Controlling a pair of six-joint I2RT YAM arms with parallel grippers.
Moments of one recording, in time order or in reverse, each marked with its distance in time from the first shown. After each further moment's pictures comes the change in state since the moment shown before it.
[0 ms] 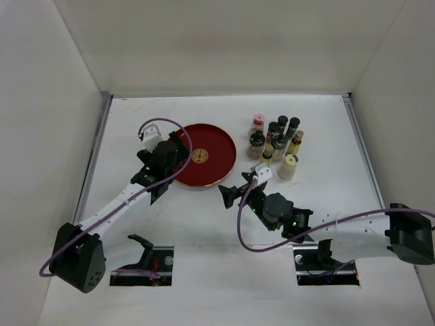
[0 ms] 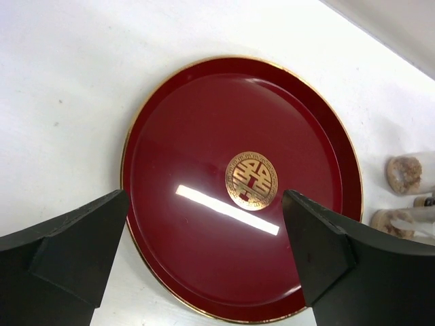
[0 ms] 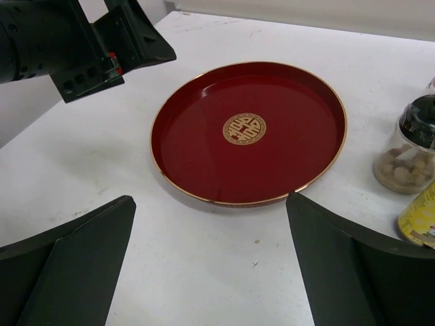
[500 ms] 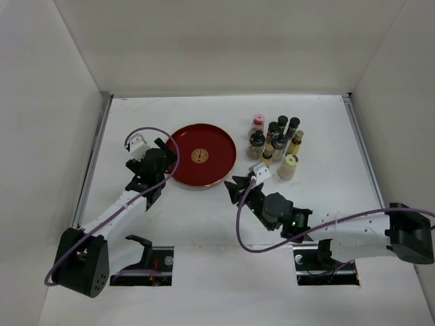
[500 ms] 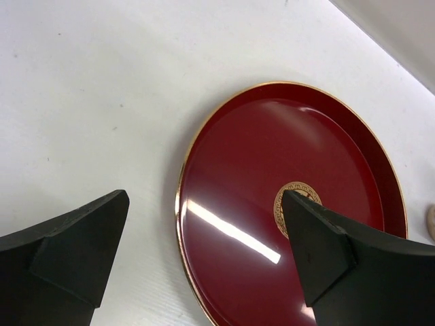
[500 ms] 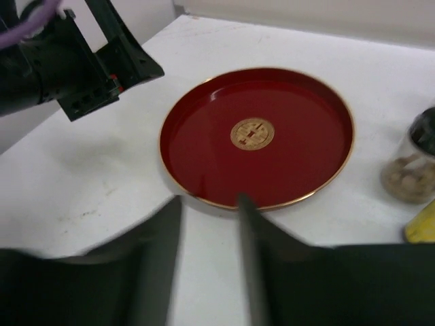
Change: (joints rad) left arm 0.137 -0.037 -0.151 0.136 0.005 -0.017; right arm 0.008 0.026 0.021 0.011 -0.002 -0.034
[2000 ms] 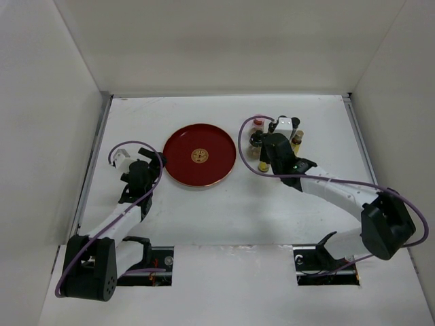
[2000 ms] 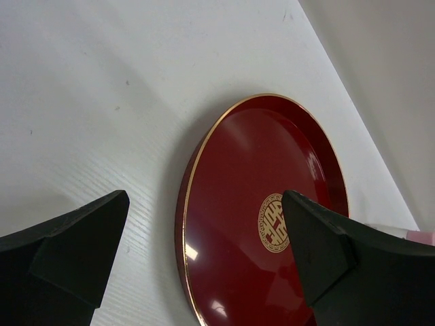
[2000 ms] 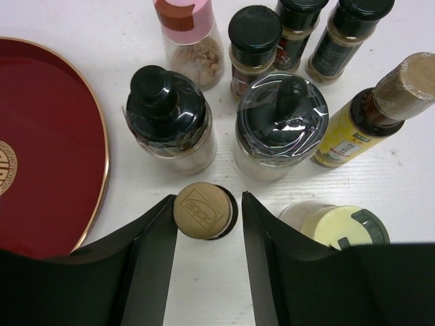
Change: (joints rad) left arm 0.222 -0.040 -0.232 0.282 0.262 -0.208; right arm -0.631 0.210 0.349 -0.671 -0.099 0.231
